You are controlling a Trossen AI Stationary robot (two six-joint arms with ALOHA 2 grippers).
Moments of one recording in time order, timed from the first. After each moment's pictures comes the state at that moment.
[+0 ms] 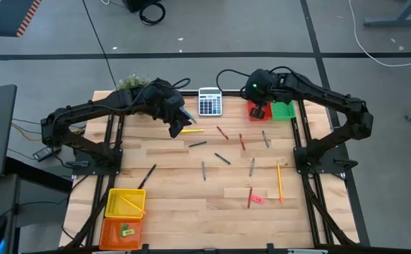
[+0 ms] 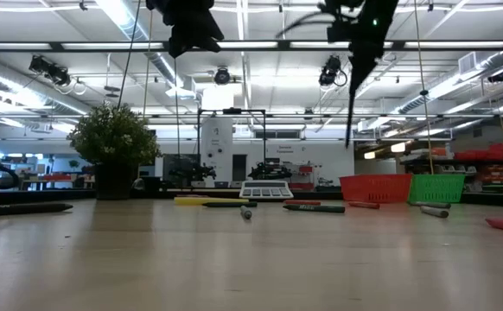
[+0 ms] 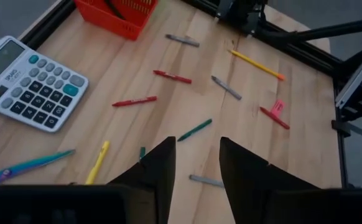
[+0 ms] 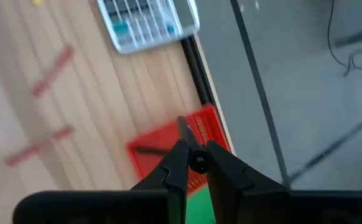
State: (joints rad) left arm 0.31 1.36 1.34 -0.68 0.19 -0.21; right arm -0.45 1.40 1.44 -1.12 0.37 -0.24
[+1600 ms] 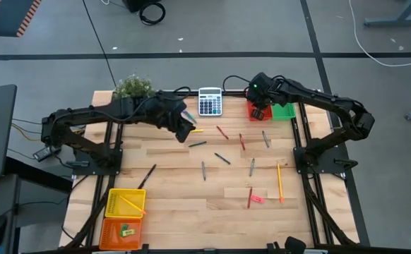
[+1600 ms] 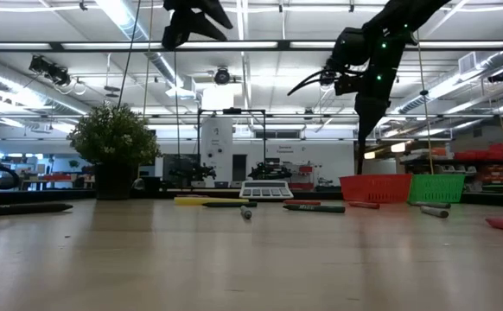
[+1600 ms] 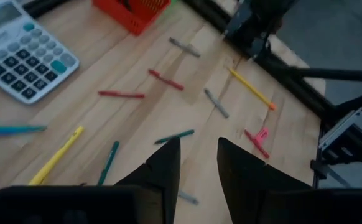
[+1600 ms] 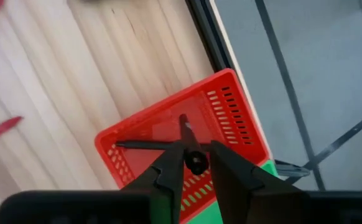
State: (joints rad) left arm 0.17 1.36 1.34 -0.63 0.02 -0.56; right arm -0.65 1.40 1.09 -0.78 0.25 -0.30
